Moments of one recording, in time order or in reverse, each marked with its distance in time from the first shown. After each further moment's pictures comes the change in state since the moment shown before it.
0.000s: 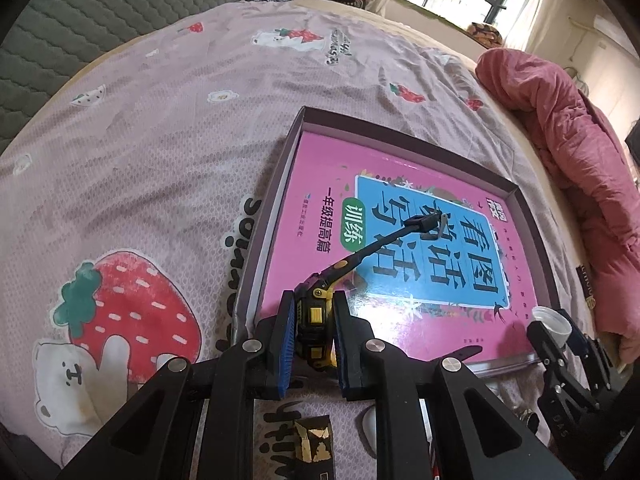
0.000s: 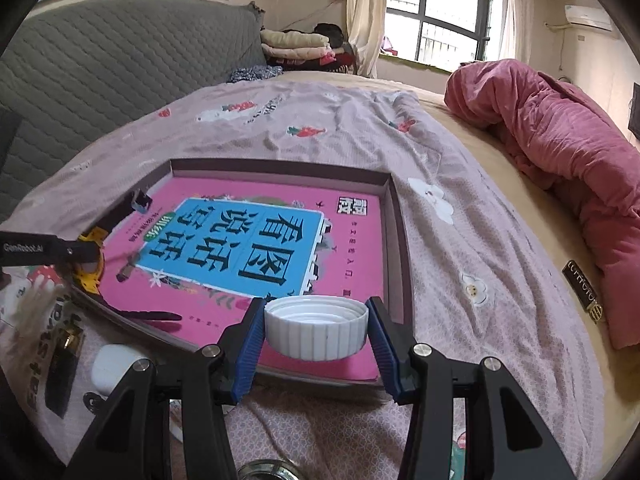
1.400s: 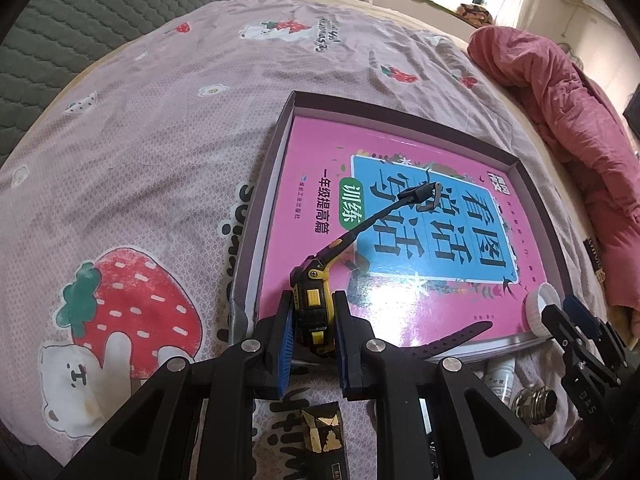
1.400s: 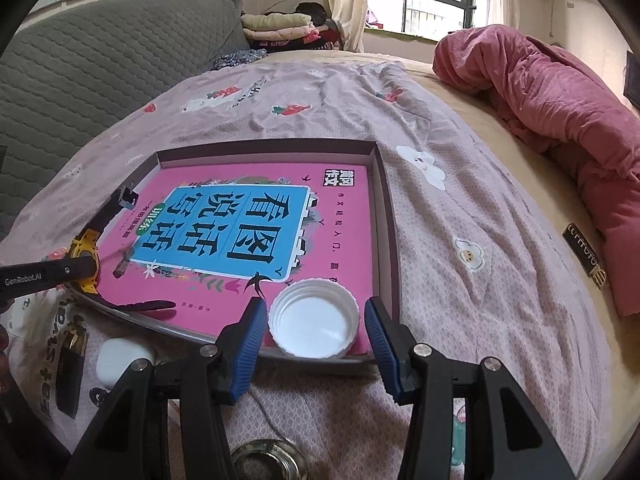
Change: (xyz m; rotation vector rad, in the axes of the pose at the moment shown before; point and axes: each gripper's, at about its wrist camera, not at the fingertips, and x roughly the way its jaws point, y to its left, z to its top) left arm 0.004 -0.005 -0.009 0.066 0.027 0.025; right arm -0.002 -0.013 -0.004 0.085 0.072 0.008
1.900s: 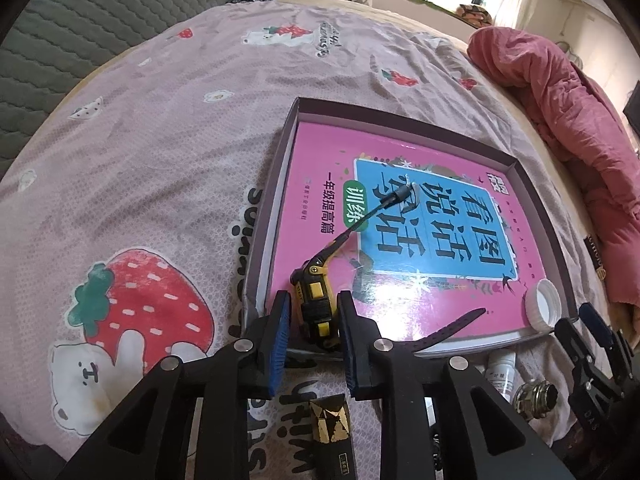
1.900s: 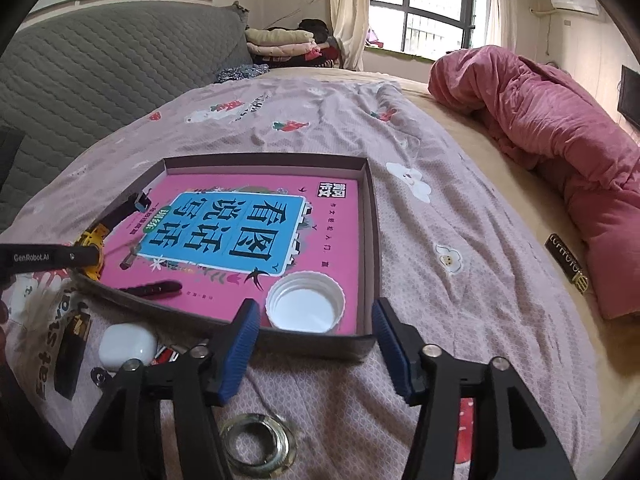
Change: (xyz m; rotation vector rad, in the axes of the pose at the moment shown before) left arm -0.010 0.003 -0.002 0.007 -0.010 0.011; right arm -0.023 -0.002 -0.012 -0.024 -0.053 -0.021
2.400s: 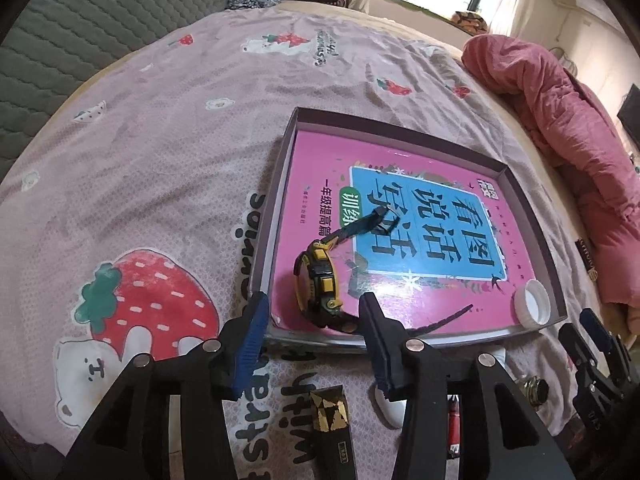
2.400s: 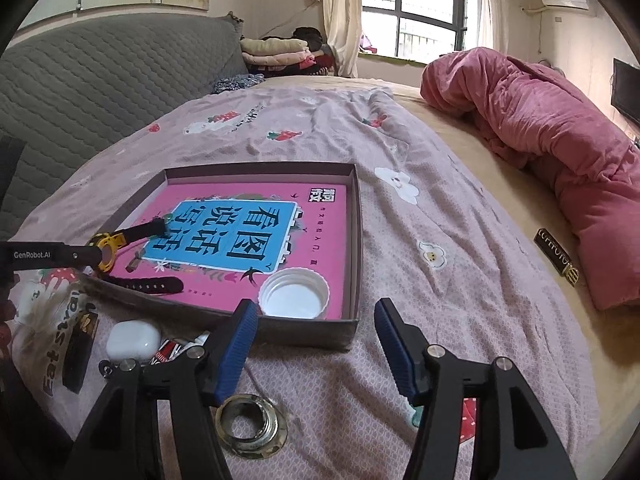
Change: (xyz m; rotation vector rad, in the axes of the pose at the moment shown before) left arm -0.015 0.003 -0.002 0.004 -0.029 -0.018; right arm -0.019 -0.008 -0.005 0.013 -0.038 0.013
